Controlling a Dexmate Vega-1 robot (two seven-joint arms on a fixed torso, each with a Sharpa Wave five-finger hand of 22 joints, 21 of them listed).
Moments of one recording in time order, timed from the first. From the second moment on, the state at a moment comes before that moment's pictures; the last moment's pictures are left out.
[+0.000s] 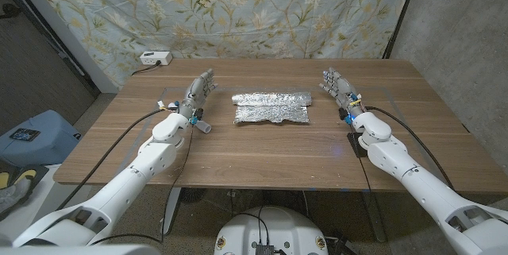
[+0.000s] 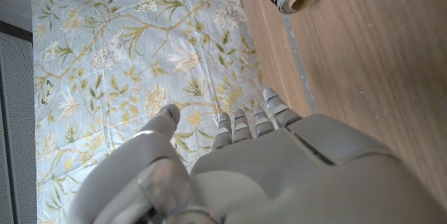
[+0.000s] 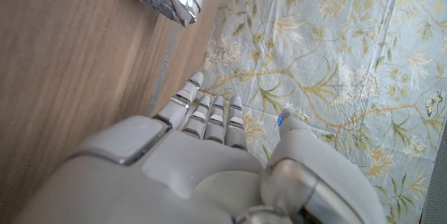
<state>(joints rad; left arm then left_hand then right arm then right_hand) 0.84 0.53 0.36 -1.31 -0.65 -0.28 -0.04 0.42 0.18 0.60 0.04 0.17 0.07 0.05 0.19 0.18 0.02 0.05 0.22 0.21 -0.02 0.09 0.18 0.17 0.07 0.08 0.38 0.17 -0.84 -0.51 -0.38 -1.31 0.63 0.28 0.01 0.39 0.14 0.31 0.04 0.19 0.30 0.02 0.20 0.19 0.20 0.03 0.20 0.21 0.10 -0.04 0.19 0.25 0.35 -0.04 0.19 0.17</state>
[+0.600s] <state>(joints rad) 0.84 0.54 0.36 -1.30 -0.66 -0.27 -0.06 0.43 0.17 0.61 0.02 0.18 0.07 0.05 0.19 0.18 0.02 0.06 0.22 0.21 -0.01 0.09 0.18 0.17 0.07 0.08 0.38 0.17 -0.84 -0.51 -0.41 -1.33 0.56 0.27 -0.04 0.39 0.14 0.31 0.03 0.19 0.30 0.02 0.20 0.19 0.20 0.03 0.20 0.21 0.10 -0.04 0.19 0.24 0.35 -0.04 0.19 0.17</state>
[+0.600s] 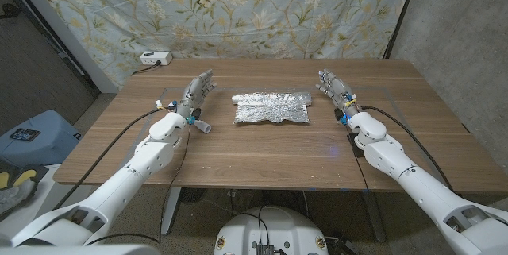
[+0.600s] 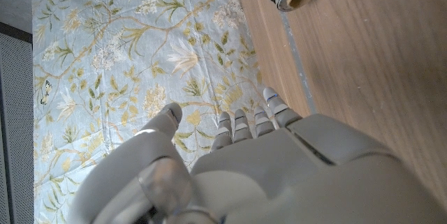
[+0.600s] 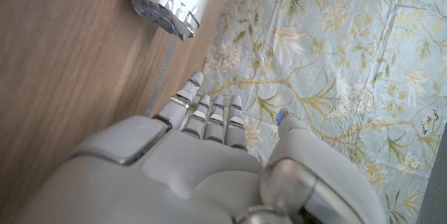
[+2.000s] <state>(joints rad) 0.88 0.54 0.33 -1.37 -0.71 -0.27 -0.06 0.44 0.17 0.61 -0.01 0.18 0.07 0.05 0.19 0.18 0.02 0.06 0.22 0.20 -0.01 0.09 0.18 0.17 0.08 0.08 0.37 0.17 -0.76 -0.66 -0.52 -1.52 0.17 0.15 -0.13 0.46 0.09 0.32 -0.08 0.18 0.26 0.05 0.19 0.19 0.18 0.10 0.20 0.20 0.08 0.03 0.19 0.20 0.33 -0.04 0.19 0.17</state>
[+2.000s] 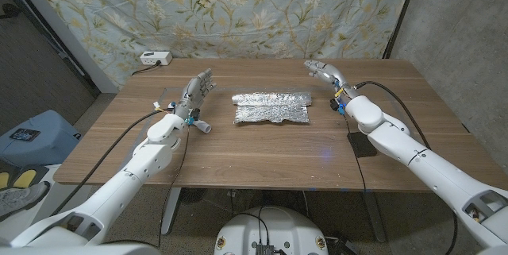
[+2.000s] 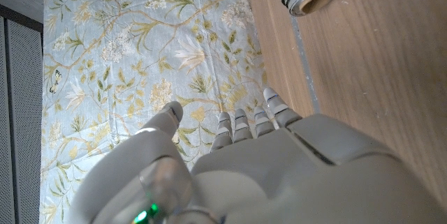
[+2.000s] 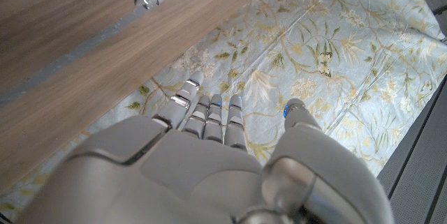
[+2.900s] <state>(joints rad) 0.88 0.53 0.35 -1.38 -0.70 -0.27 -0.05 0.45 0.17 0.61 -0.03 0.18 0.09 0.05 0.19 0.18 0.03 0.06 0.22 0.20 -0.01 0.09 0.18 0.17 0.08 0.08 0.36 0.17 -0.61 -0.73 -0.63 -1.64 -0.10 -0.04 0.02 0.52 0.07 0.31 -0.14 0.18 0.24 0.13 0.19 0.19 0.19 0.14 0.20 0.20 0.09 0.08 0.20 0.20 0.33 0.01 0.19 0.17</state>
